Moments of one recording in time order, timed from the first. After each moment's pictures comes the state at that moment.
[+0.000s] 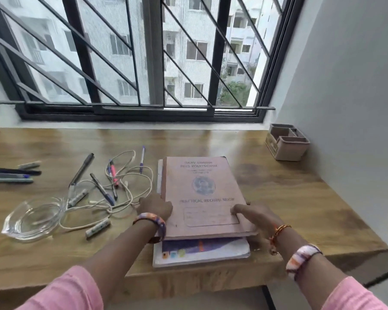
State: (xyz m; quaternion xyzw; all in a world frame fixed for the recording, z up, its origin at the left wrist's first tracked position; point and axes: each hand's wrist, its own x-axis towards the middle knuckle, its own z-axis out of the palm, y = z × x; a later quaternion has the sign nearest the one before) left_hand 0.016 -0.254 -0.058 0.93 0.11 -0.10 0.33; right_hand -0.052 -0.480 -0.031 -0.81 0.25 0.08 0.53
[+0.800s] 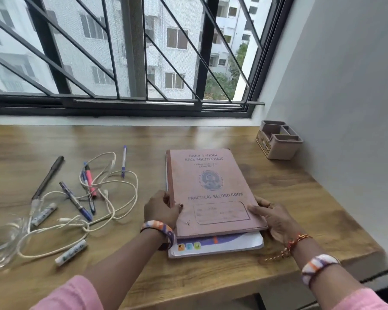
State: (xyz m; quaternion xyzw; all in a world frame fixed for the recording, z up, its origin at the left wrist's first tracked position) left_hand 0.035 -0.290 -0.074 0.87 0.04 -0.01 0.48; right_hand -0.032 -0.539 -0.071 -0.61 0.26 -0.02 0.75
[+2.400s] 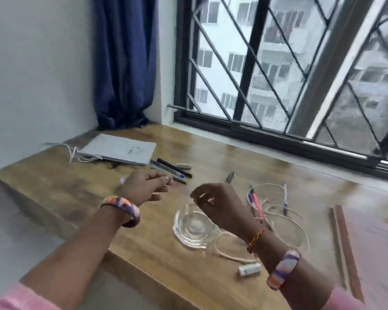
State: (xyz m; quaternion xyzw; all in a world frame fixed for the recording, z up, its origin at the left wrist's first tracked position) left_hand 0.004 0.080 0.017 0.73 0.19 0.07 0.65; right_hand 0.059 -0.105 0.002 -0.86 -0.36 0.01 0.37
